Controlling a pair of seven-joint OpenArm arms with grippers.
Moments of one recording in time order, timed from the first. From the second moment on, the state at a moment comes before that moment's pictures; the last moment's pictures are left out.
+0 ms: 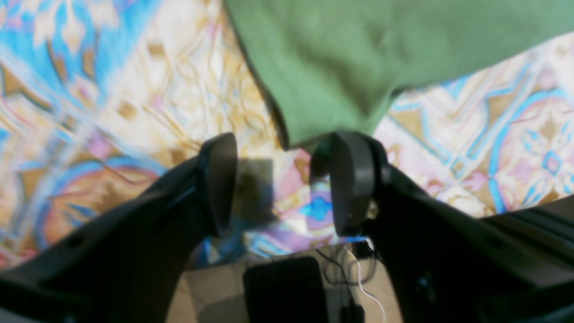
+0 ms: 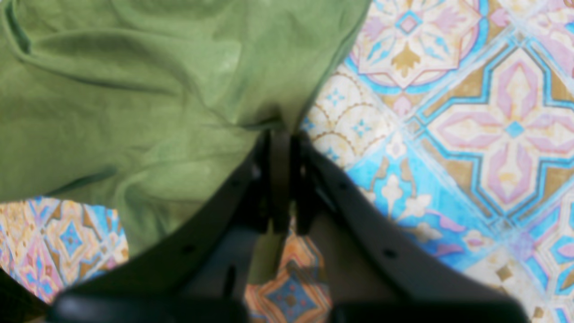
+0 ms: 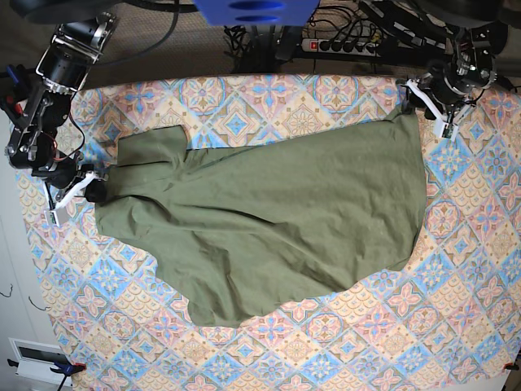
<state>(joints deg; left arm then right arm) 30.9 -24.3 -20.5 98.3 -31.7 -25.8 45.9 4.1 21.5 29.9 79.1 40.3 34.4 -65.4</state>
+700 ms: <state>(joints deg) 28.5 -21.8 -13.8 102.5 -31.4 -26.8 45.3 4.2 21.4 29.8 79.1 40.3 34.5 -65.4</state>
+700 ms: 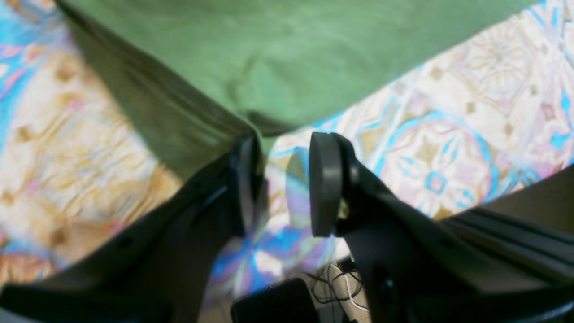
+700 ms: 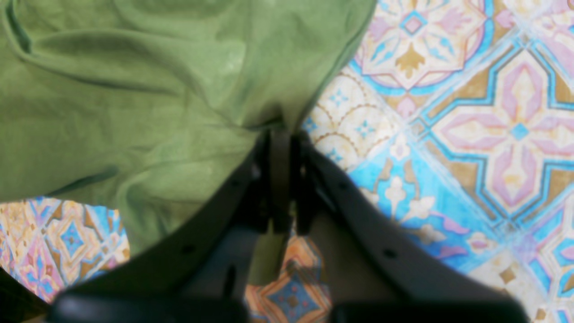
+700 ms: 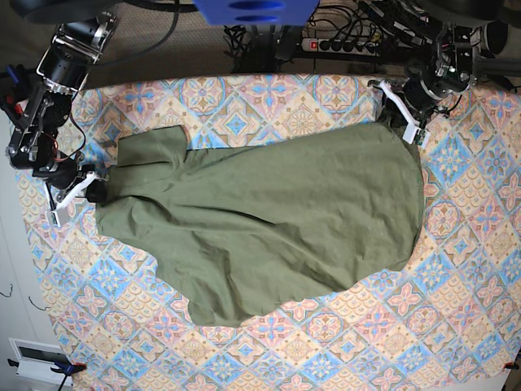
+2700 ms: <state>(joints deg) 36.6 -26.5 -24.9 104.9 -36.2 -34.8 48.0 4.2 21.4 29.9 79.4 40.4 34.5 -65.5</state>
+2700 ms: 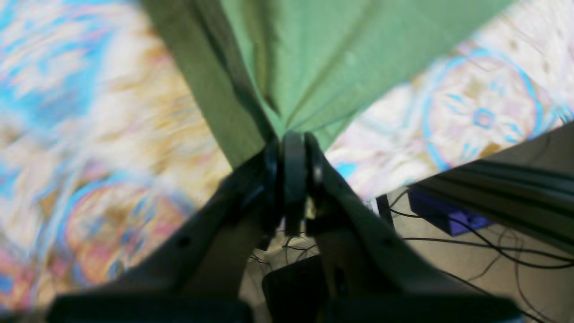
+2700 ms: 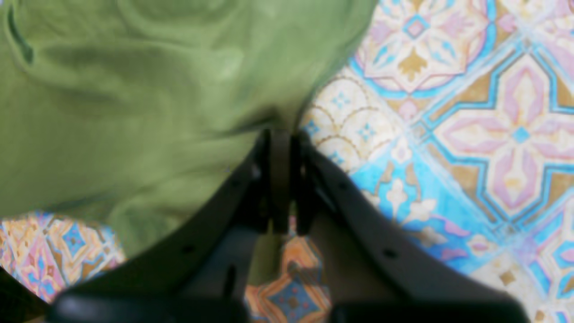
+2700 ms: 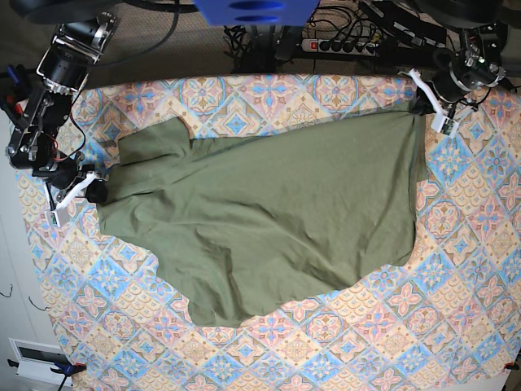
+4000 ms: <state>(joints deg) 40.2 -21.5 -26.4 110.5 -45.8 -35.7 54.3 4.0 21.4 29.7 79.4 40.3 34.4 -65.7</state>
